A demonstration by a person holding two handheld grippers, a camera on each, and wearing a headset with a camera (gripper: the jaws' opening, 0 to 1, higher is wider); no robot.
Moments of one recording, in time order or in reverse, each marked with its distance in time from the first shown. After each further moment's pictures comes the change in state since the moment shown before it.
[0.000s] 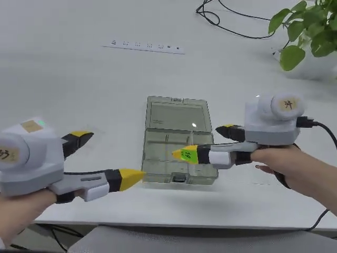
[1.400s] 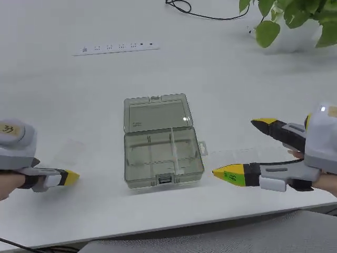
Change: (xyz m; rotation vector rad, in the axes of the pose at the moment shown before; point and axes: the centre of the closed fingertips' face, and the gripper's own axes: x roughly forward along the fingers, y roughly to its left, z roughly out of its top) left arm 0.011 0.127 -0.078 0.027 0.610 0.293; right arm -0.094 -0.040 -0.035 -0.102 -0.137 -0.107
